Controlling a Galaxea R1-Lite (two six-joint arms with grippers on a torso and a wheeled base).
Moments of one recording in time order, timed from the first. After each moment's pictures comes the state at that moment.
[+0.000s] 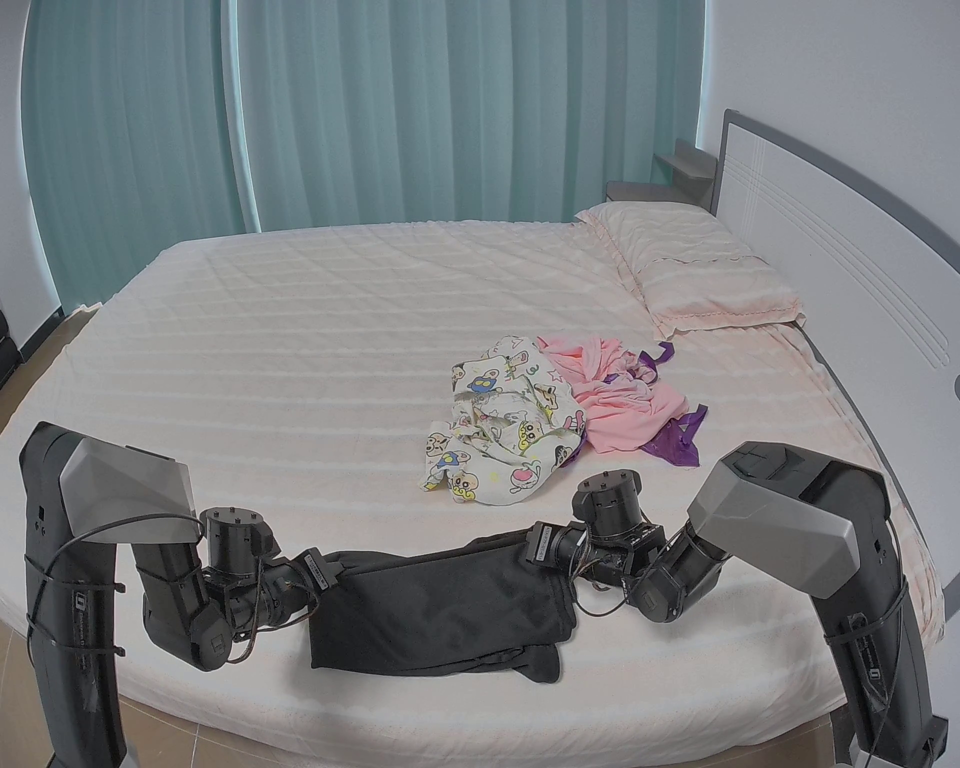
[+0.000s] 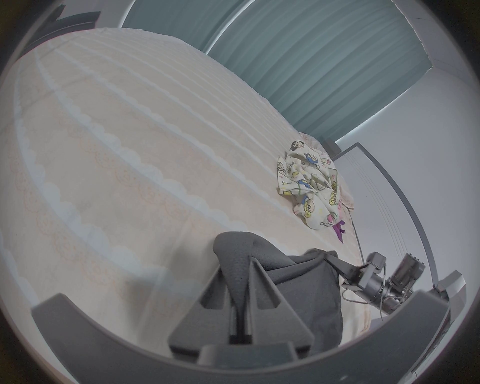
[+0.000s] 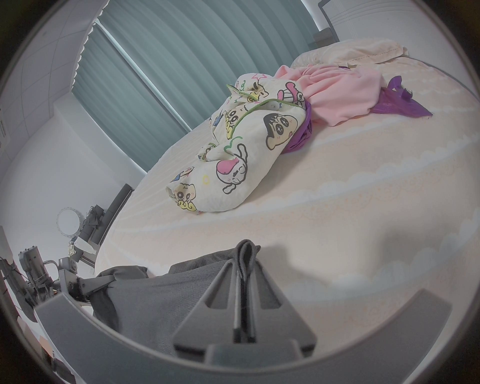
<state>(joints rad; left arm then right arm) -0.18 2.38 -0.49 -1.32 -0.19 -0.73 0.54 2.59 -1.21 -0.86 -0.01 0.58</state>
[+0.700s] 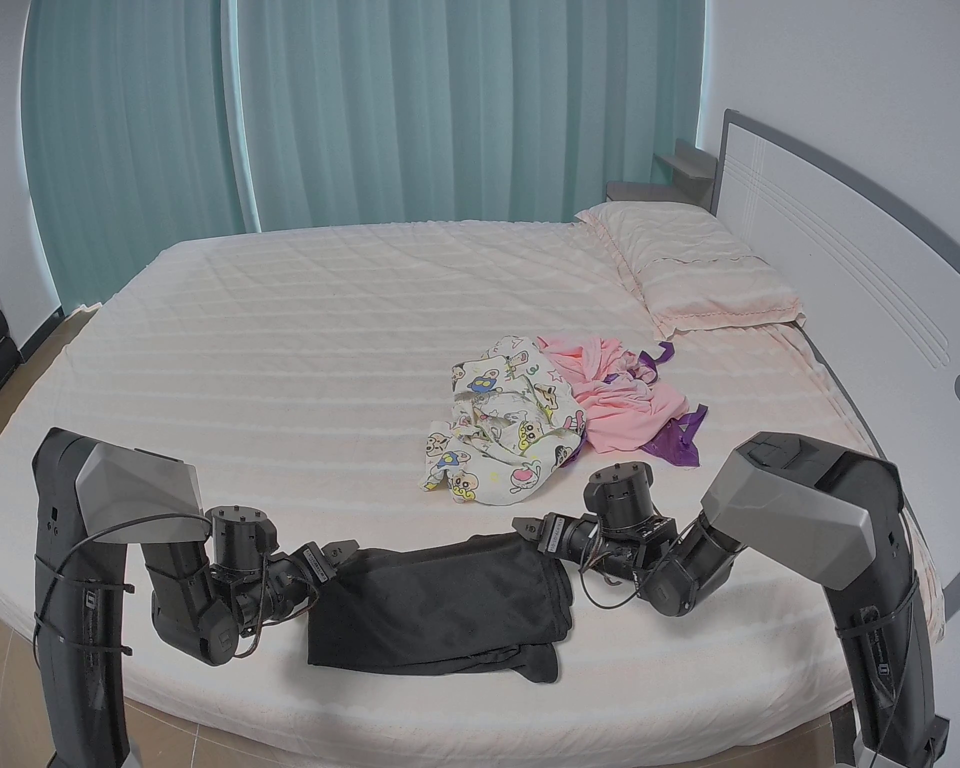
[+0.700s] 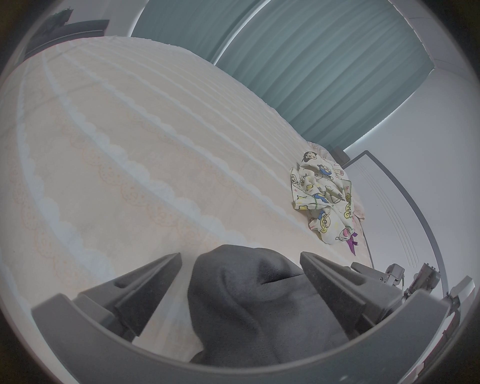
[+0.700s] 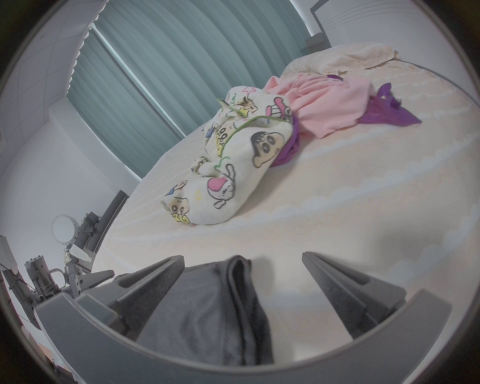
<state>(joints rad) -0.17 2.43 -0.56 -1.32 -0.13 -0.73 0.53 2.56 -1.18 -0.85 -0.04 0.60</state>
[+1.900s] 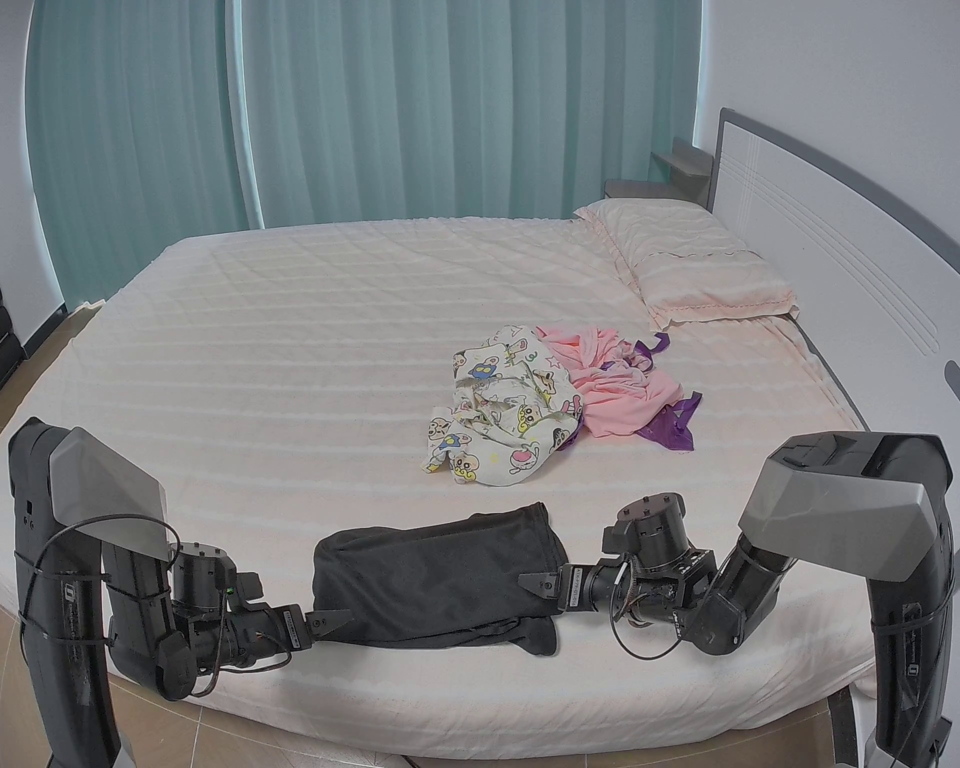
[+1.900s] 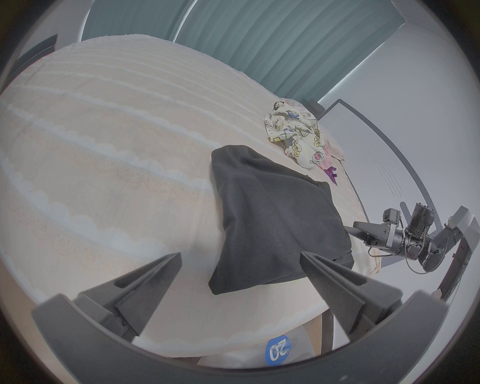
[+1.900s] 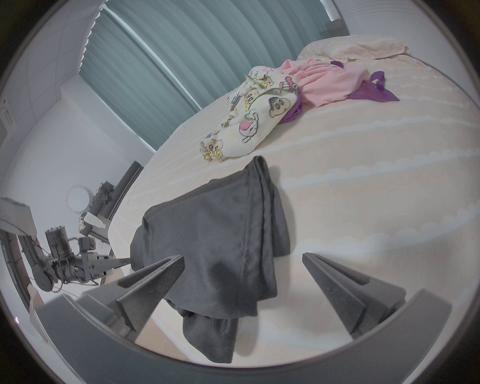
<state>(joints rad) -0.11 2.37 -0.25 -1.41 -0.37 -0.42 0.56 2.39 -0.82 -0.95 0.08 0.53</state>
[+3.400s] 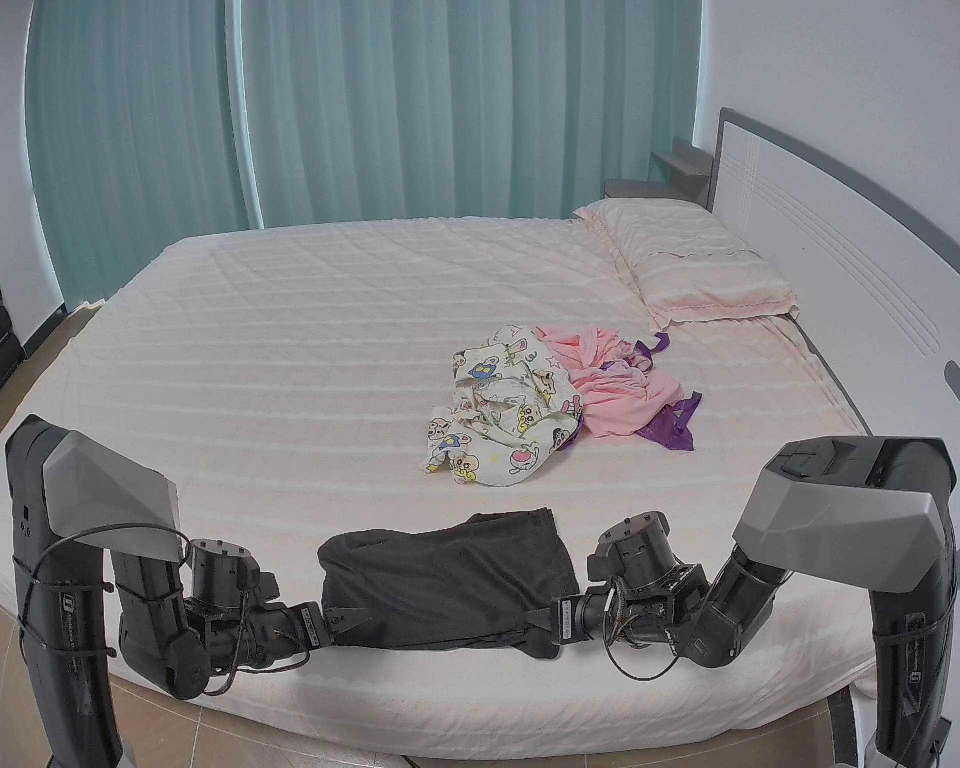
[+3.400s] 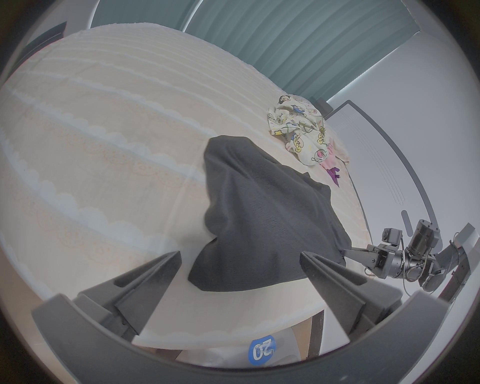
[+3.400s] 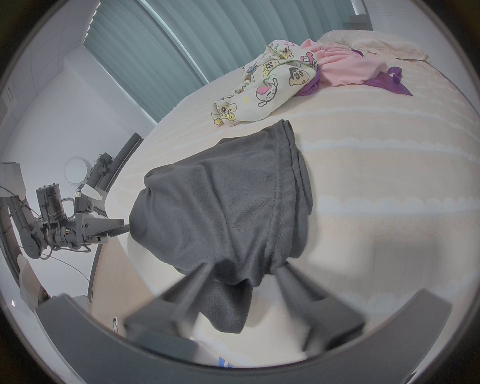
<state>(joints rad) -0.20 2.33 -0.29 -1.31 -0.31 -0.54 0.62 2.37 -0.80 -0.82 0.09 0.46</state>
